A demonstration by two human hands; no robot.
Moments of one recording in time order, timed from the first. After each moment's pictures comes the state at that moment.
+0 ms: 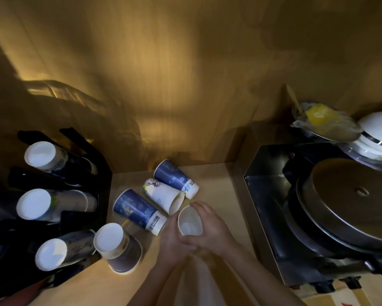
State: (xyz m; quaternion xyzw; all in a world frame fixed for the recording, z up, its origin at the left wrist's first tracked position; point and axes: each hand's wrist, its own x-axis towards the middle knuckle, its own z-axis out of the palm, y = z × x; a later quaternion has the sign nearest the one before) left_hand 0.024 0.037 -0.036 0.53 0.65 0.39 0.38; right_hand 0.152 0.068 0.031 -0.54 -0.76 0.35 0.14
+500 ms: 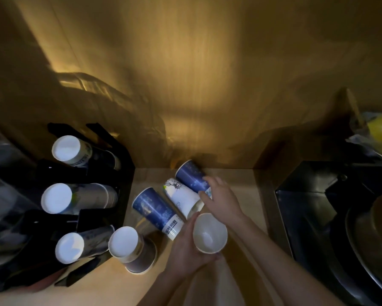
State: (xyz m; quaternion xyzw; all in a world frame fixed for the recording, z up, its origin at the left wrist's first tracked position) left_hand 0.014 0.044 -0.024 0.56 0.66 0.34 0.38; right_hand 0.116 0.167 0.033 -0.53 -0.79 0.26 0.15
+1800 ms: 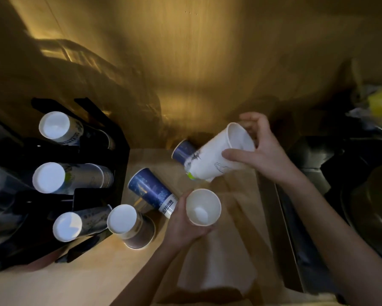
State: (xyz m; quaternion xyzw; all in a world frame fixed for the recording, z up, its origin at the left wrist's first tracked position) left_hand 0.010 0.045 -0.021 0.51 0.65 0.38 0.41; right_hand 0.165 0.158 0.158 -0.48 -0.69 0.45 0.29
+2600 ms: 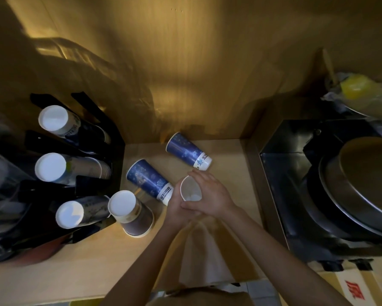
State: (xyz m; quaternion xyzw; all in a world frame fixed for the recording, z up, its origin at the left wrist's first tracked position) left_hand 0.013 0.044 -0.037 0.49 0.59 0.46 0.45; right_hand 0.125 0.086 0.032 -0.50 -0.81 0.28 0.09
